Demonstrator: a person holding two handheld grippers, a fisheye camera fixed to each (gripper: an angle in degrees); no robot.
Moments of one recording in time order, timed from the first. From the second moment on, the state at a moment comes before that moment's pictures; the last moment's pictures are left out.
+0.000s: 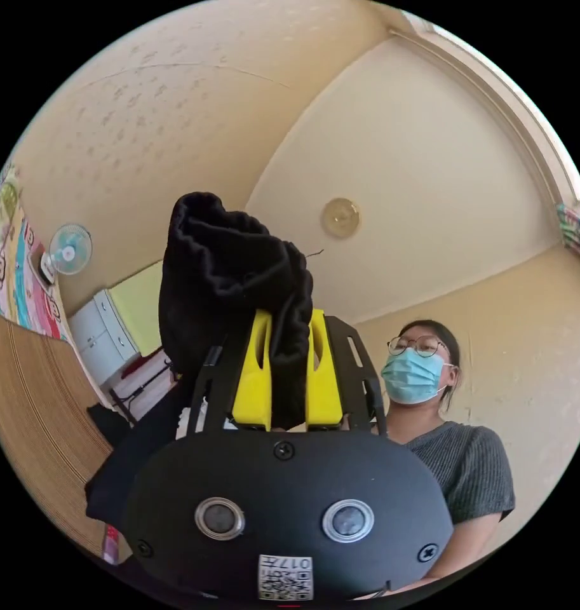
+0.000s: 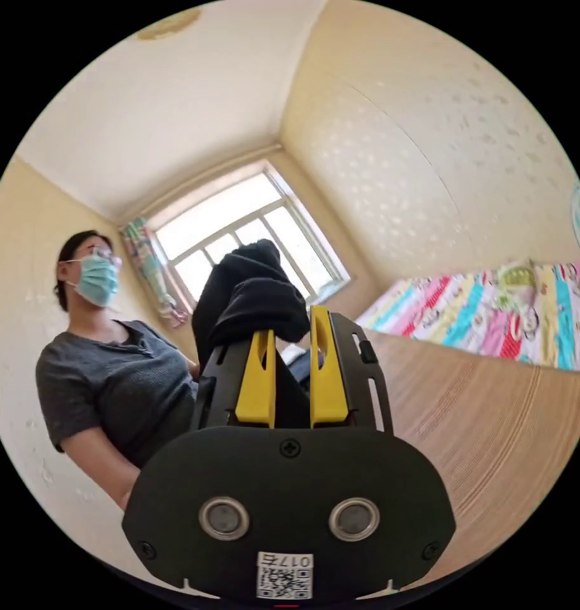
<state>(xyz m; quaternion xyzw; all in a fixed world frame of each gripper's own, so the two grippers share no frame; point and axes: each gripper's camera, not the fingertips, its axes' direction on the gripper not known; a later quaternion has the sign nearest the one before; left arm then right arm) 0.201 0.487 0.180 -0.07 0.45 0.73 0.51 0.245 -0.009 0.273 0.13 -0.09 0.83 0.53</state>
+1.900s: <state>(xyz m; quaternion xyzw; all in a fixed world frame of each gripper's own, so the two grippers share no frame) -0.117 0.410 0.430 0.05 0.26 0.76 0.59 0.137 -0.026 0.275 0.18 -0.17 0.78 0.58</state>
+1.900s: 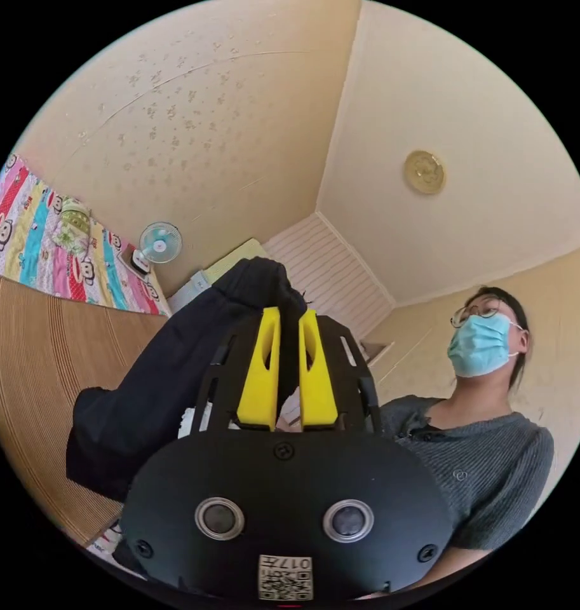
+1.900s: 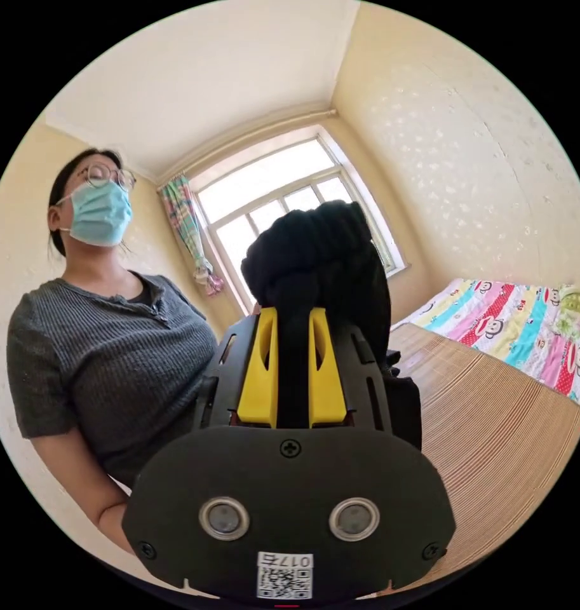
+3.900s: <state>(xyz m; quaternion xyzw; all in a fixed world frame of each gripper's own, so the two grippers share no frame) -0.171 0.853 0.260 0.21 0.27 0.89 0.30 0.419 -0.407 0.104 -0.08 0.22 0.63 0.74</state>
